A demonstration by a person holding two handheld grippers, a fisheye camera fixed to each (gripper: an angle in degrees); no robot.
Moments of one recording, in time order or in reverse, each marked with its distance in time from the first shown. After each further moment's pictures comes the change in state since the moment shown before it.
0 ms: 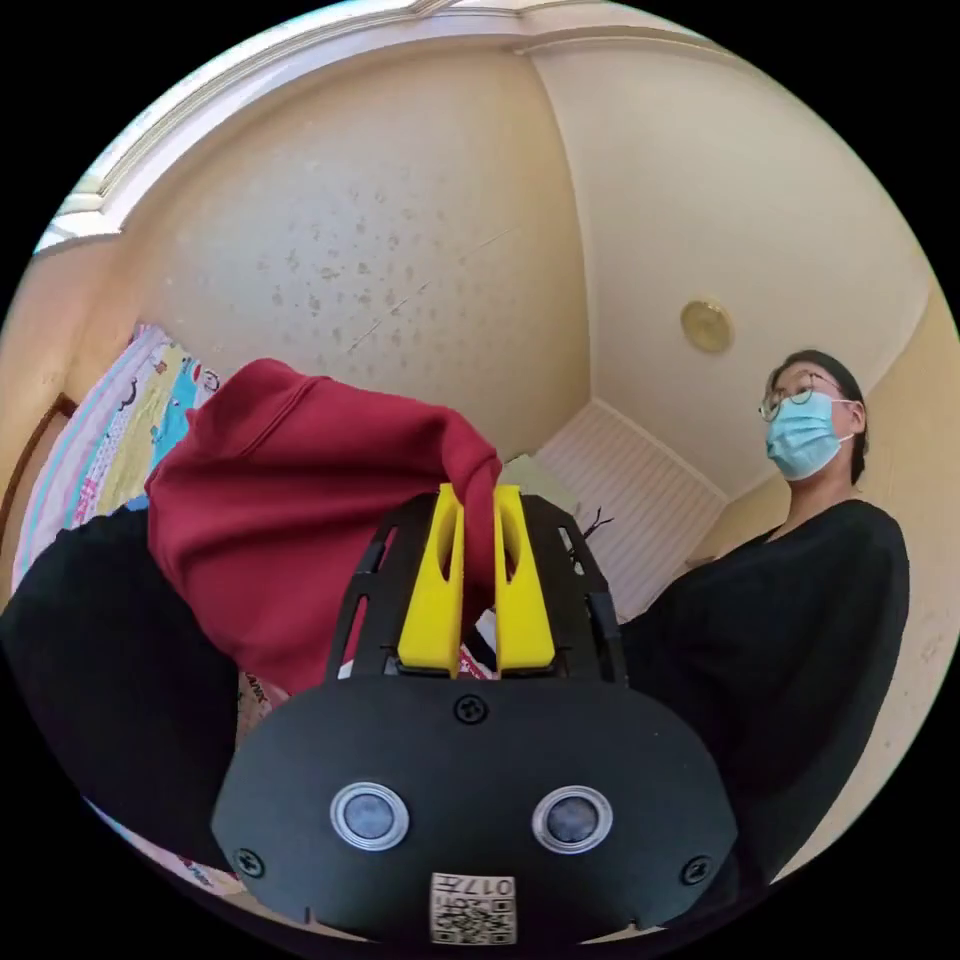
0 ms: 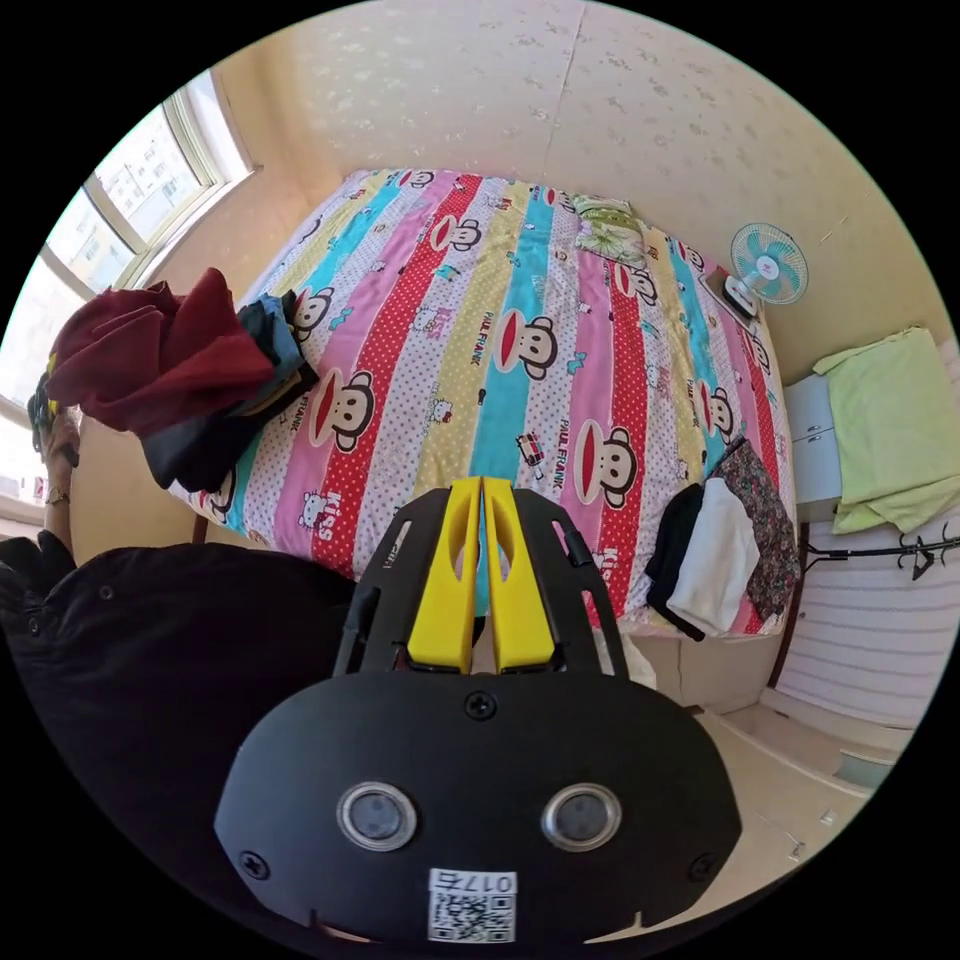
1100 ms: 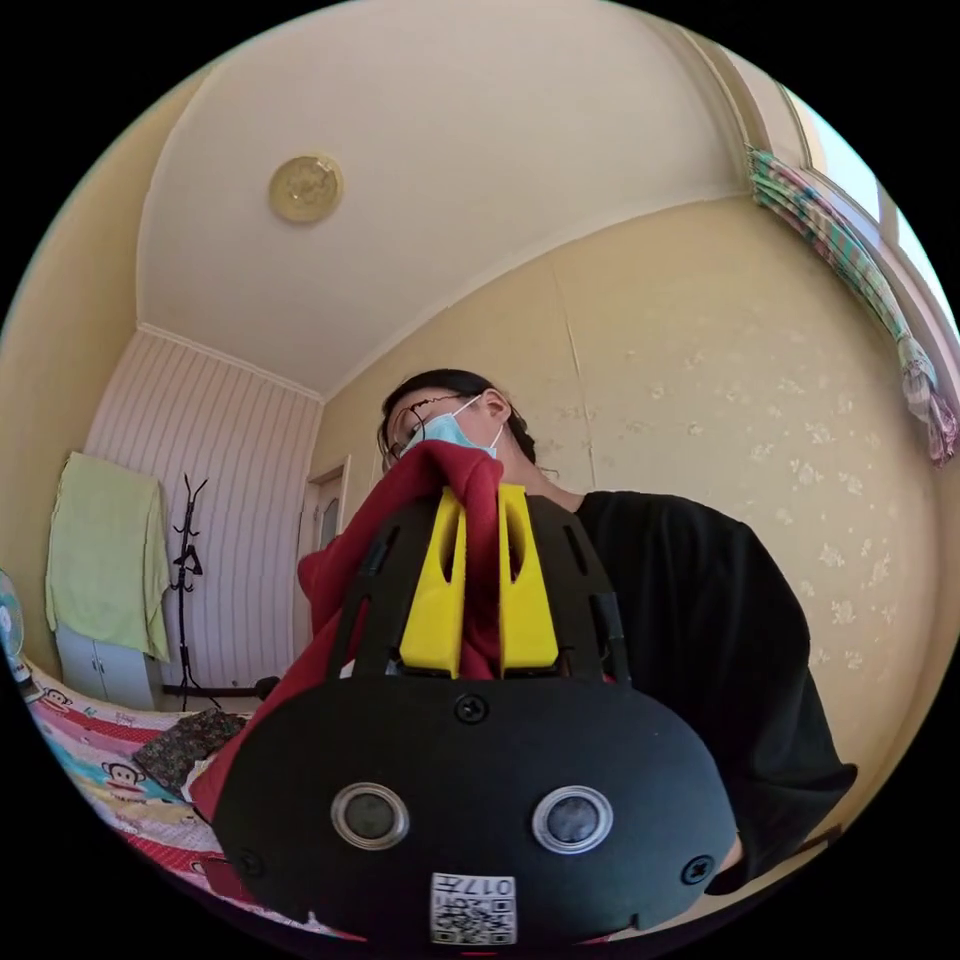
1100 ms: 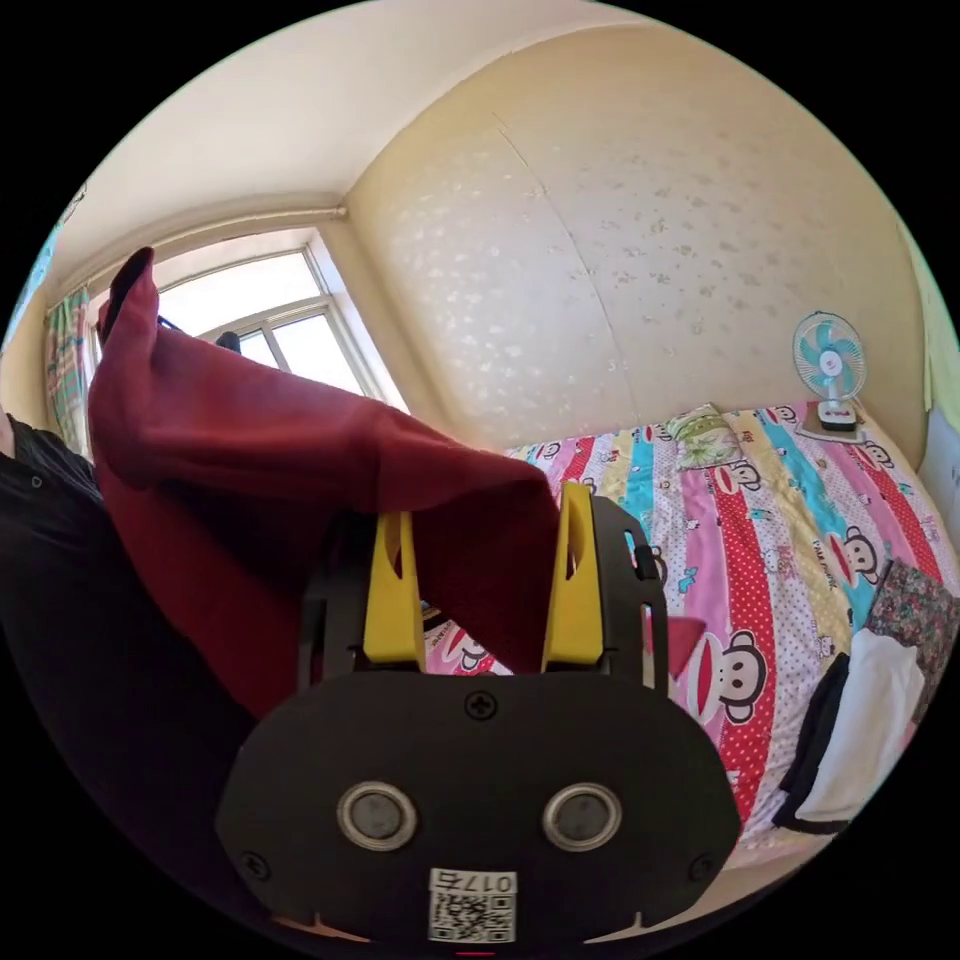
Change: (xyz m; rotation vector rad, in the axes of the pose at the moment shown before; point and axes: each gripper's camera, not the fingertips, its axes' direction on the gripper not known) left arm 0.287 -0.062 0.417 -0.234 1.248 0.333; right arm 0.293 0.279 -0.003 0.840 -0.541 0.037
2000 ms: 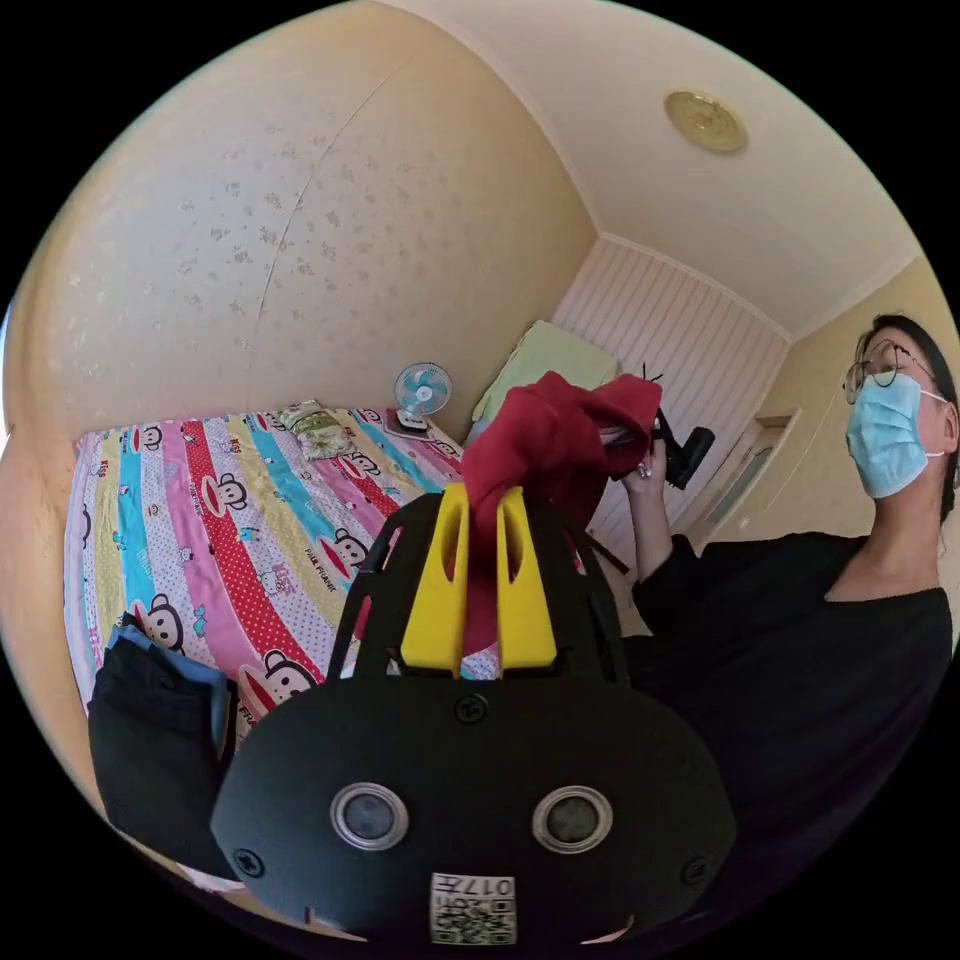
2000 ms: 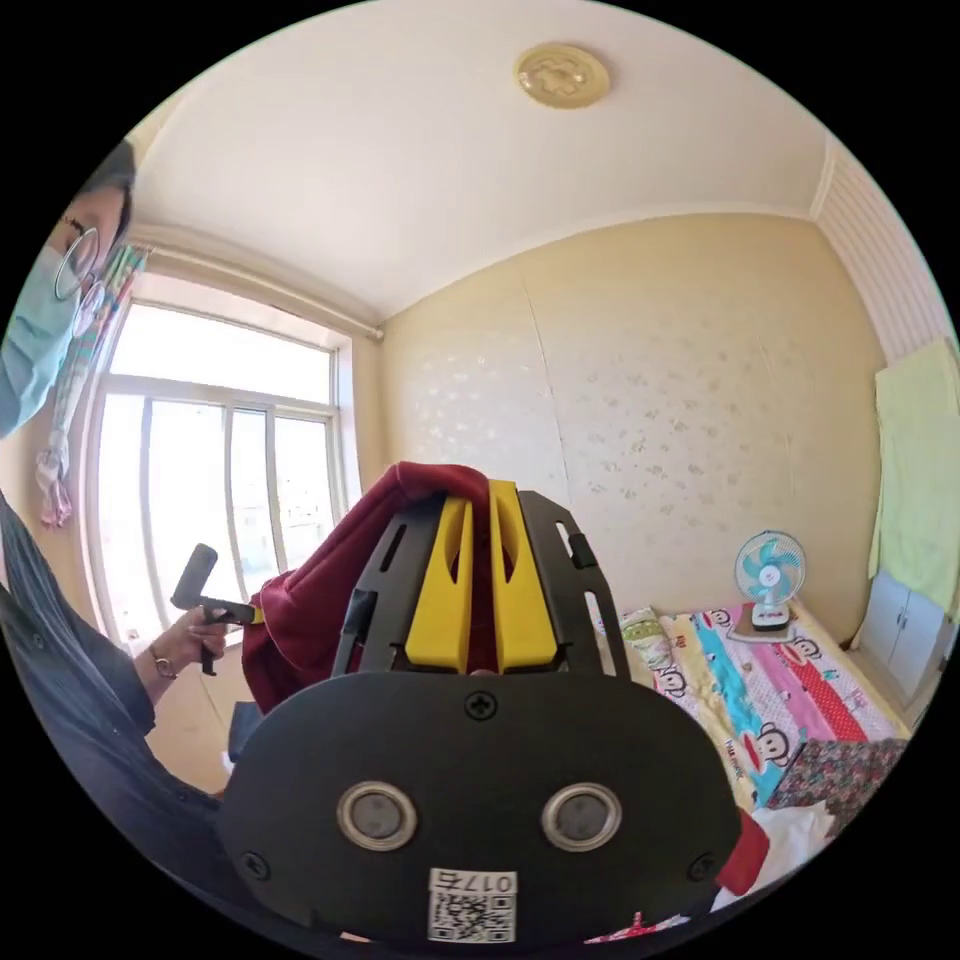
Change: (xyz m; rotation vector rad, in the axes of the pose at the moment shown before) left arm 0.090 0.015 -0.009 -0.295 -1.440 -0.537; right arm -0.132 -0.096 -0.156 0.467 0.206 -0.290
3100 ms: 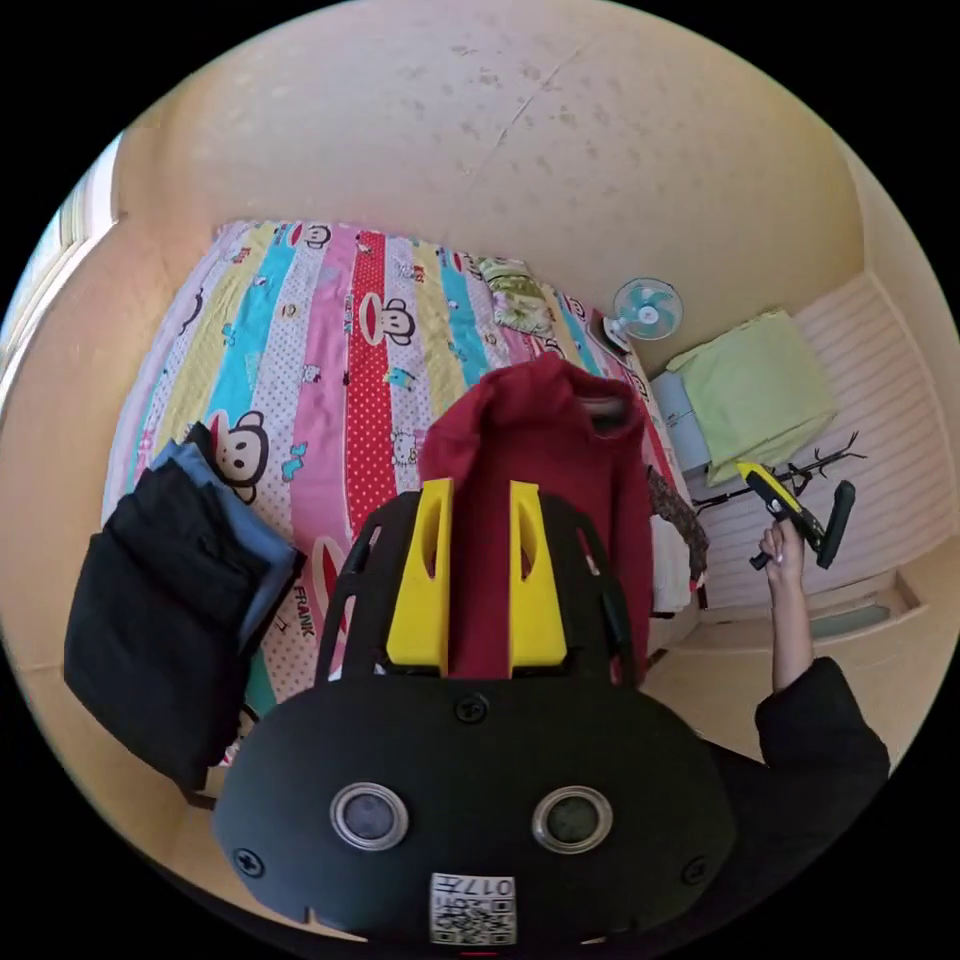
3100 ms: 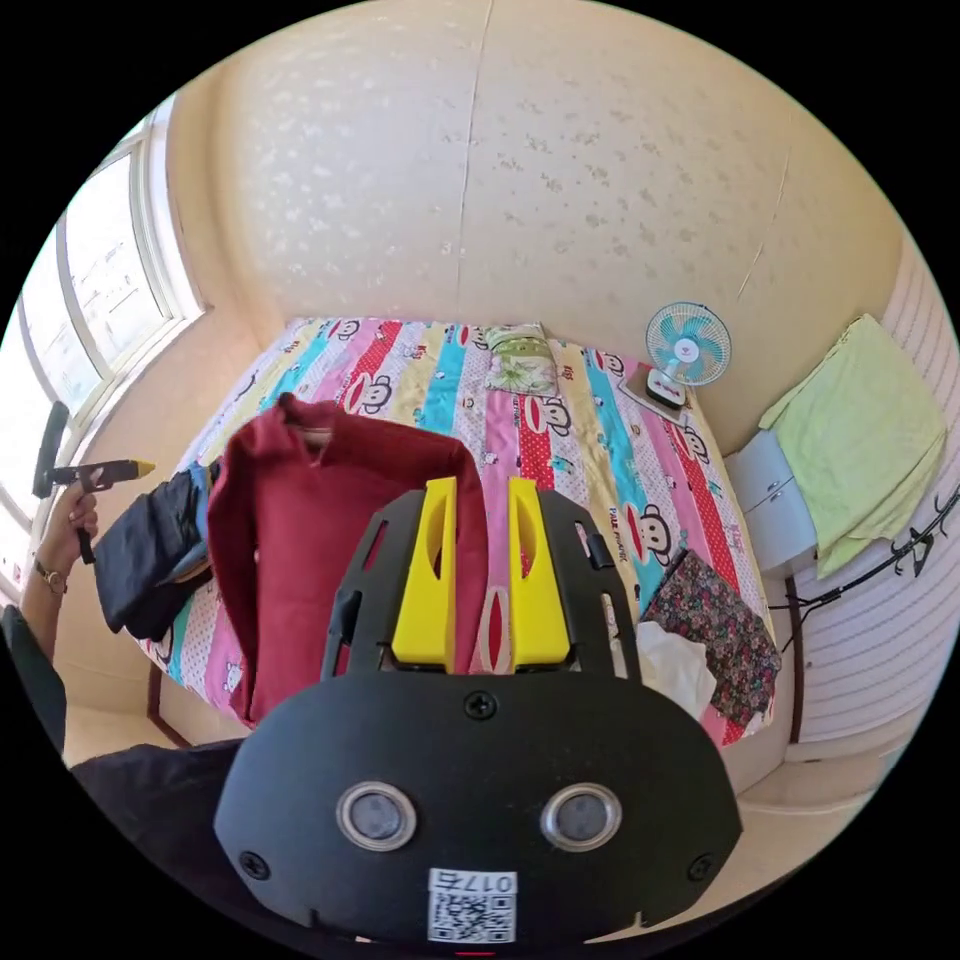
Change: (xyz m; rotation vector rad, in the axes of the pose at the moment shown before) left arm -0.191 -0.067 0.197 -0.312 -0.322 -0.528; right arm 0.021 0.187 0.353 -0.971 0.298 -0.030
